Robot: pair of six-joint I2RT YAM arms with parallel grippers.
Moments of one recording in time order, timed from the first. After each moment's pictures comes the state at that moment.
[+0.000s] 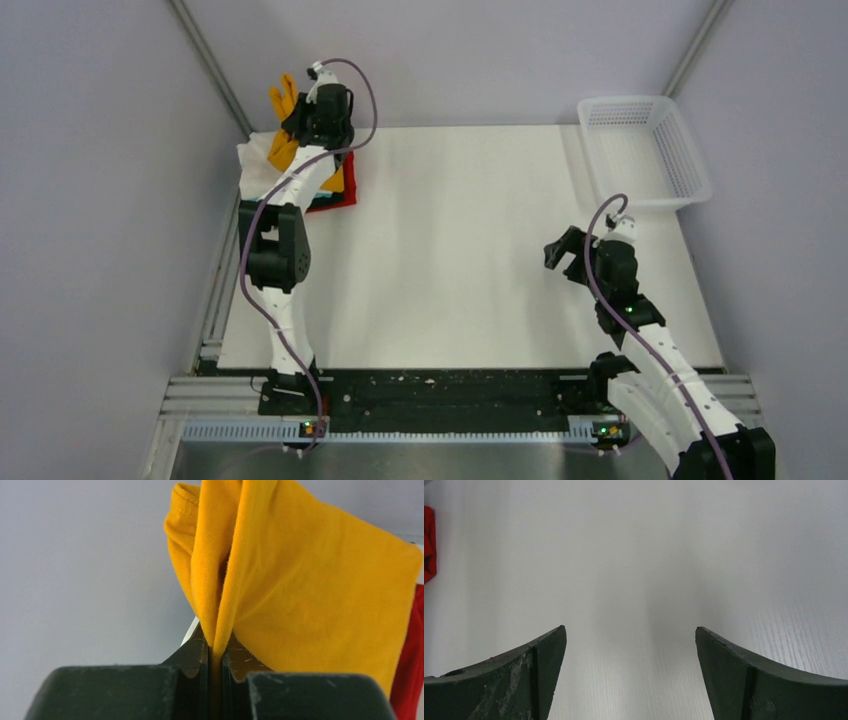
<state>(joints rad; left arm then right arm) -0.17 2.08 1.83 -0.06 -0.96 0.37 0.19 0.72 0.38 -0.11 0.10 0.52</state>
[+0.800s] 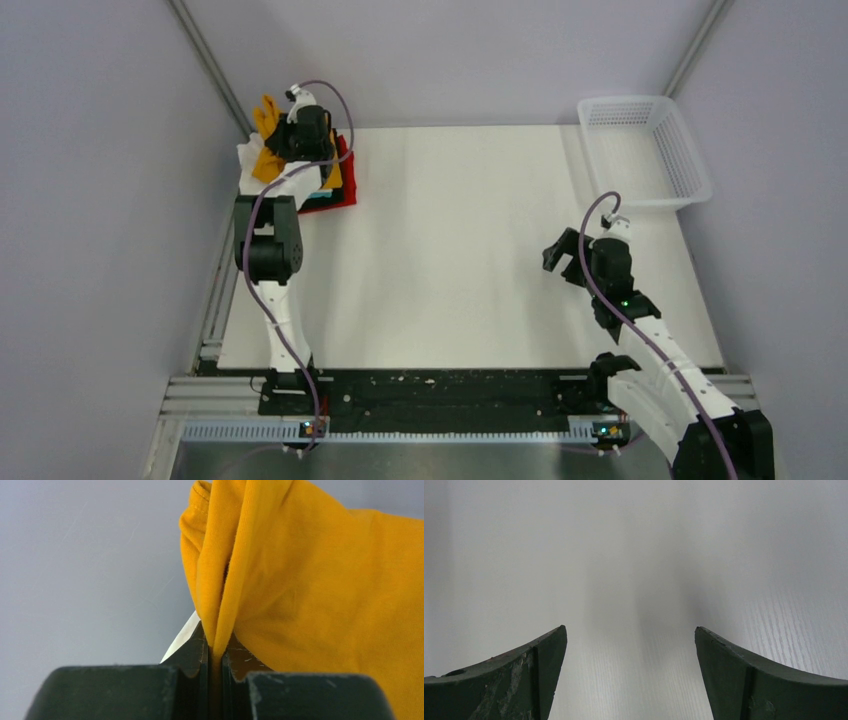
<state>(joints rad) -0.04 2.14 1.63 0.26 -0.93 0.38 0.19 0.80 0.38 -0.11 0.11 0.52</state>
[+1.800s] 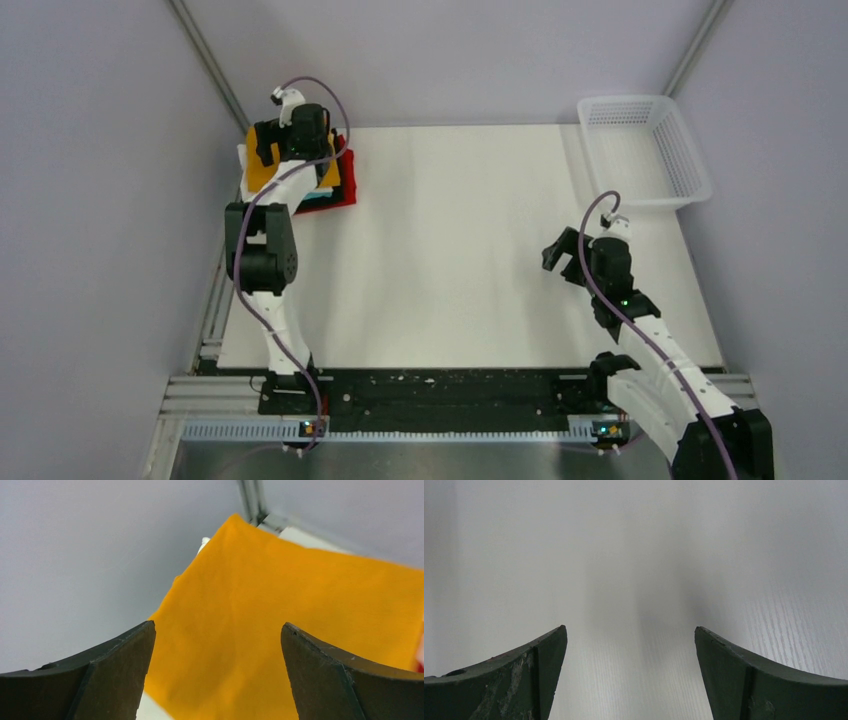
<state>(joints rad) -0.06 2.01 1.57 0.09 -0.88 0.00 0.19 0.80 0.38 -0.11 0.10 0.52</state>
